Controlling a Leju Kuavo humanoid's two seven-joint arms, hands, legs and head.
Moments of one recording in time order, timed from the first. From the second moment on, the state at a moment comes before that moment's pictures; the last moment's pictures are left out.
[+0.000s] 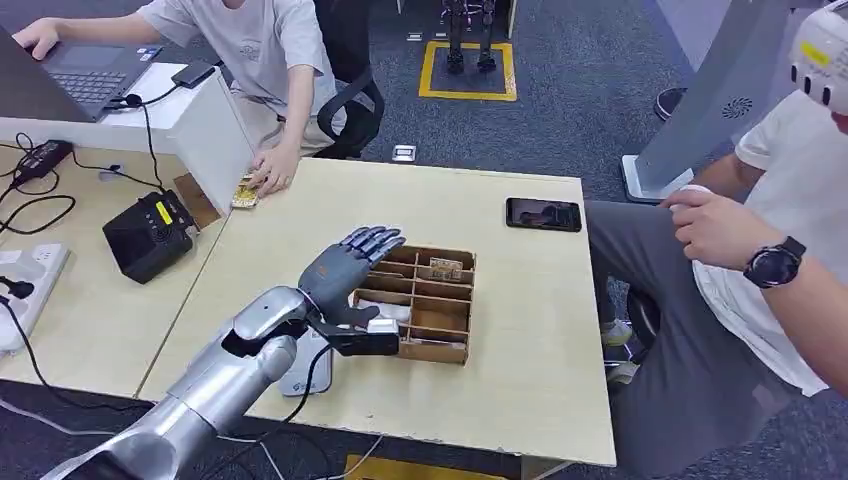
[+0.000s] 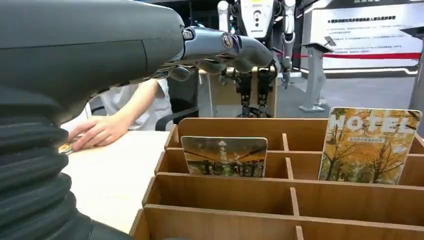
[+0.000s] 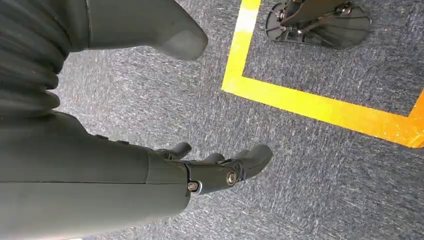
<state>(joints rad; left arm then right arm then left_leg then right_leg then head) -0.51 0.15 -0.62 -1.13 -0.91 0.12 -0.30 -0.06 0.09 -0.88 -0.20 1.34 -0.12 -0.15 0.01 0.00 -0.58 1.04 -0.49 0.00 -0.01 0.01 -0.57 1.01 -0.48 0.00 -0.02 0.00</state>
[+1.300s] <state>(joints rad) -0.56 0.14 -0.63 -1.06 -0.92 0.12 -0.28 -0.07 0.09 -0.89 -0.20 1.36 -0.10 -0.15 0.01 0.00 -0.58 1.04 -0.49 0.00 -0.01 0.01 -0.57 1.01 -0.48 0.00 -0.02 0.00</state>
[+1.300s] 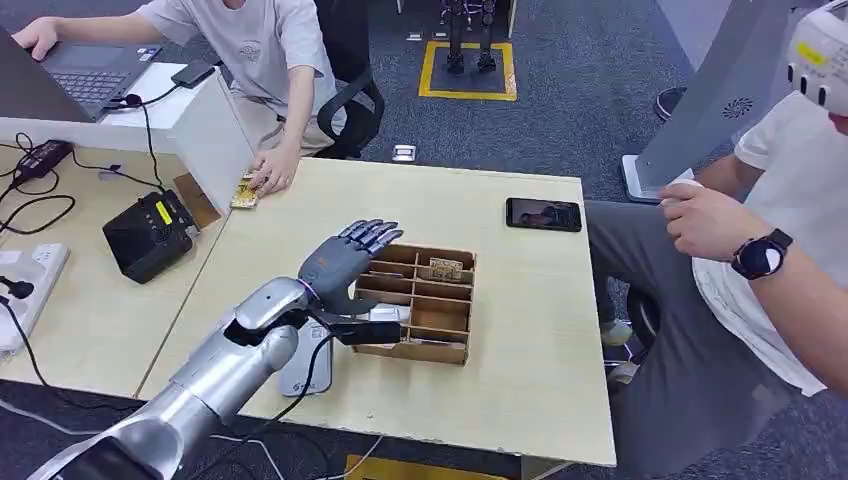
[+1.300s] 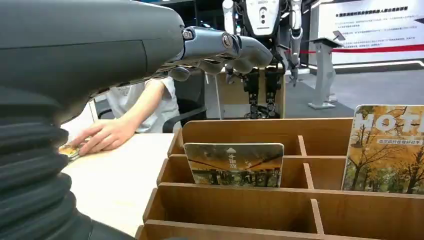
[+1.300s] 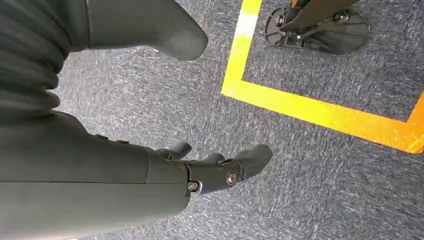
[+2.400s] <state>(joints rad) -0.57 0.13 -0.64 -1.04 -0.89 0.10 -0.29 -0.07 0.09 -0.90 -0.20 1.36 -0.11 -0.16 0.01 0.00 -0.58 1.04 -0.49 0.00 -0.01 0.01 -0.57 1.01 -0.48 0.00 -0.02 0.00</state>
